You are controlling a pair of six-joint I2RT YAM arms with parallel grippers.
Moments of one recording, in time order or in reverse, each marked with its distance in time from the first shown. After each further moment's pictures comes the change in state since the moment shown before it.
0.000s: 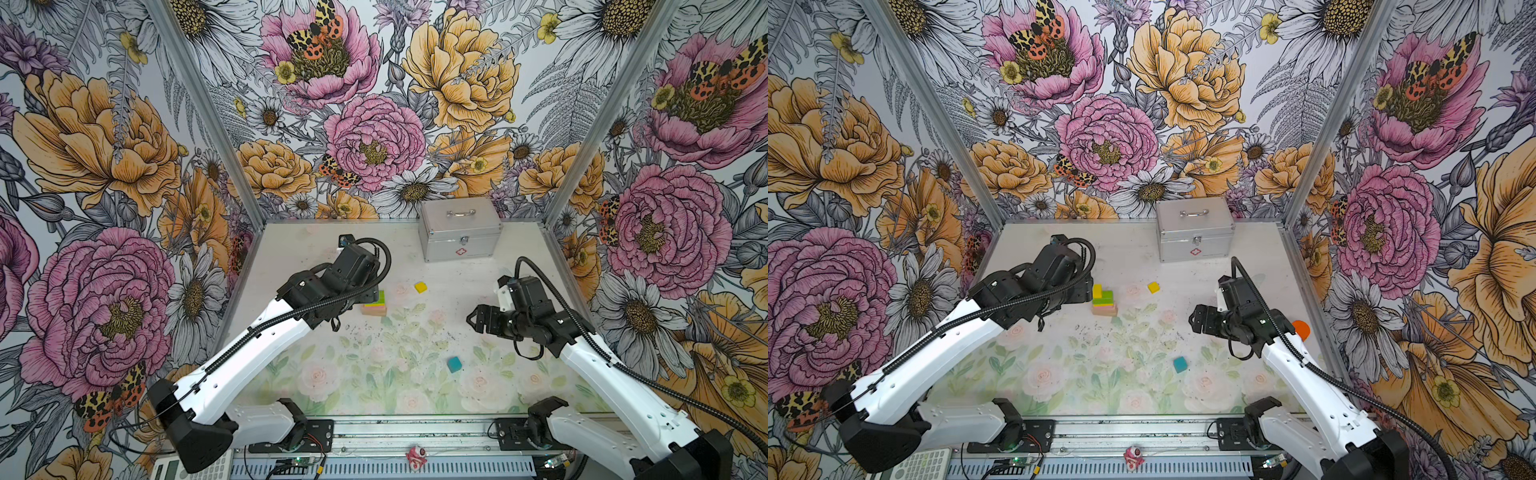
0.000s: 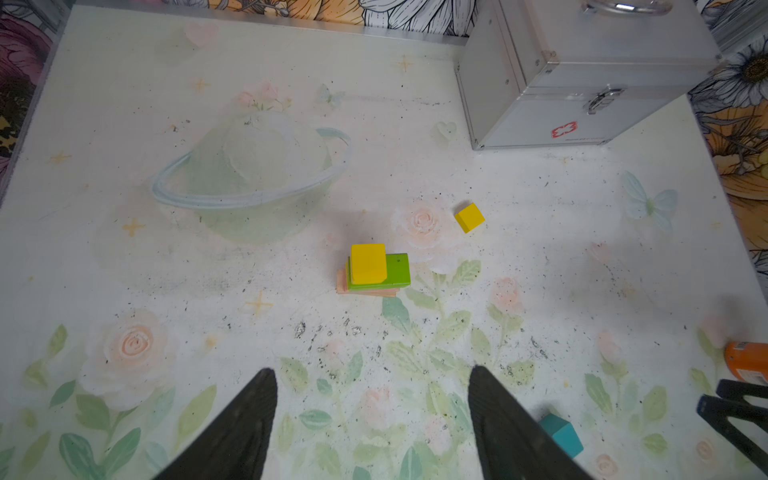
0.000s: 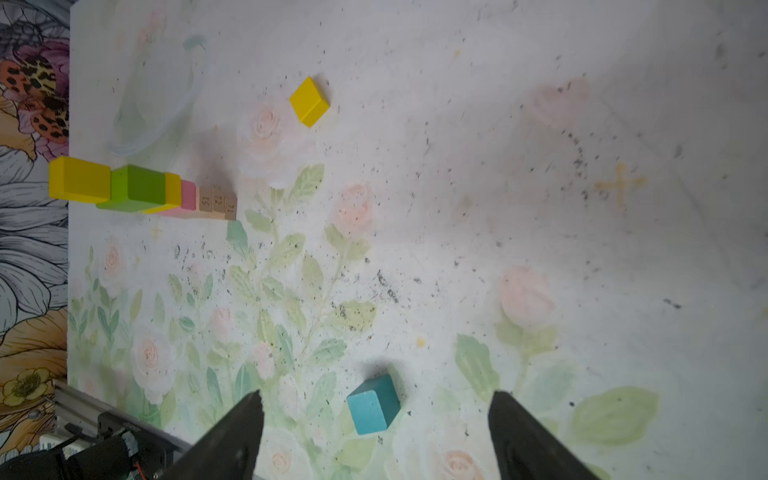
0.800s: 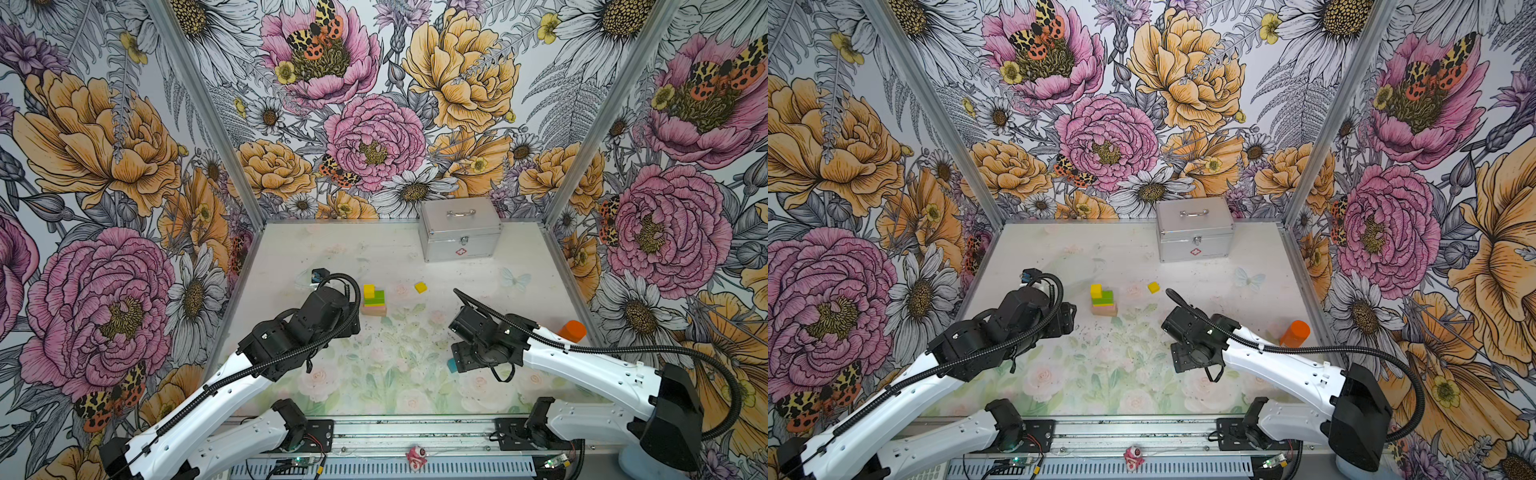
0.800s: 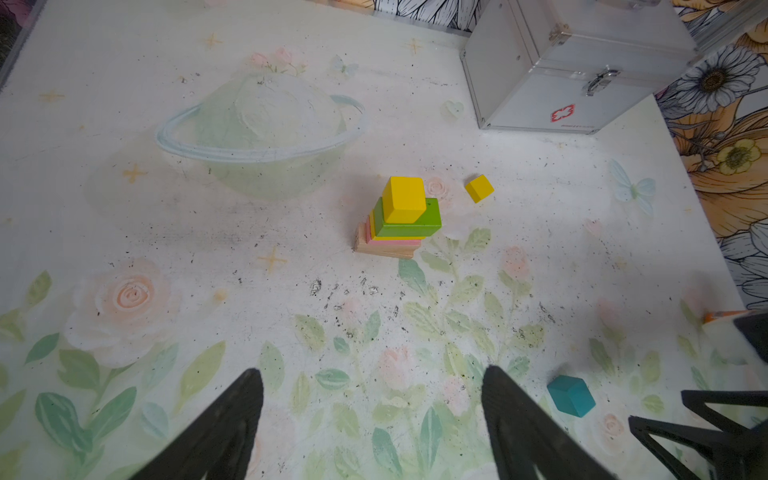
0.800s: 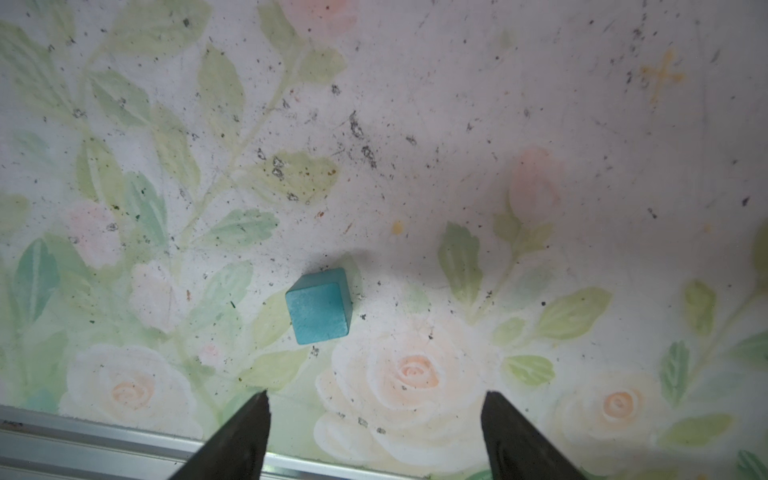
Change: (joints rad) left arm -0.029 -0.336 -0.324 0.084 0.004 -0.040; right arm 0.480 0.238 0.087 -0.252 0.363 0.126
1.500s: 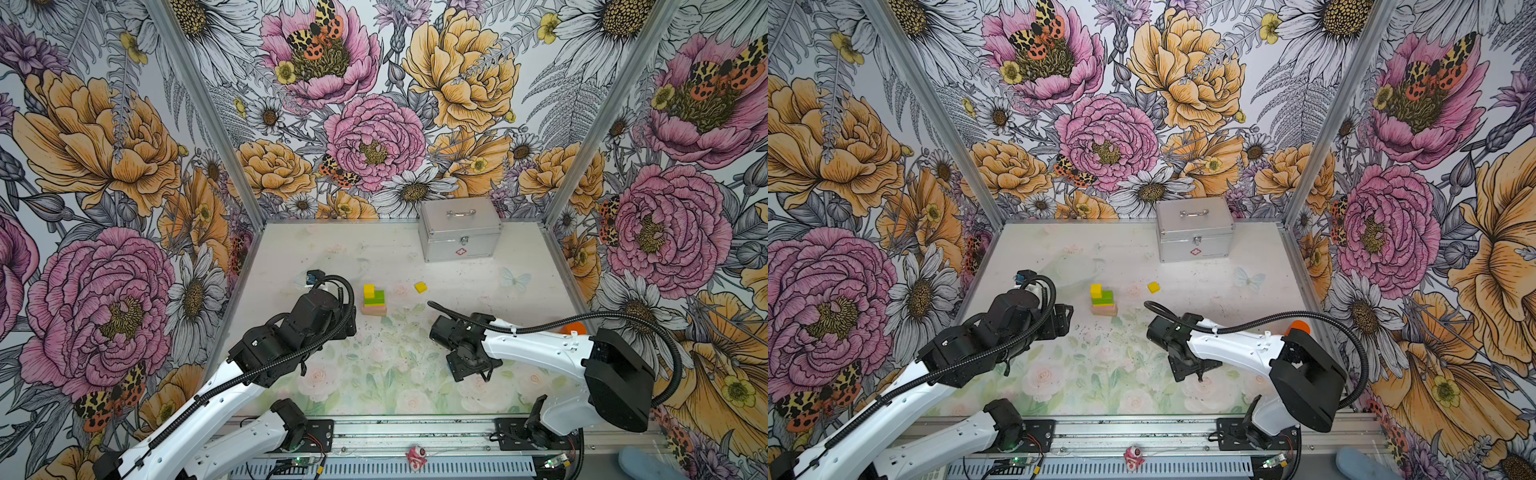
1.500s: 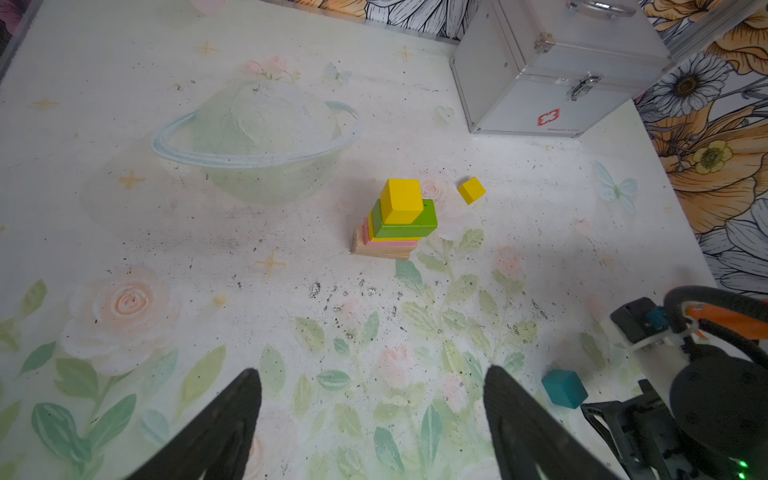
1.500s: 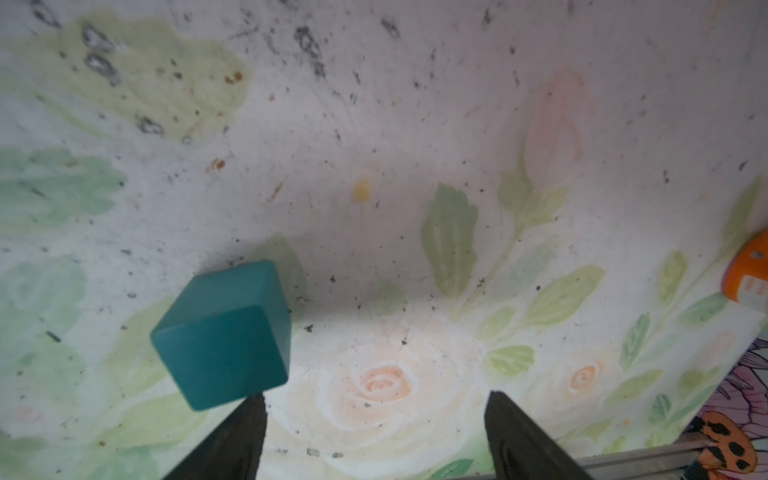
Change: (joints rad) left arm 0.044 -0.050 -0.013 0.010 0.043 0.045; right arm 0.032 0.276 0.000 -0.001 0.045 0.016
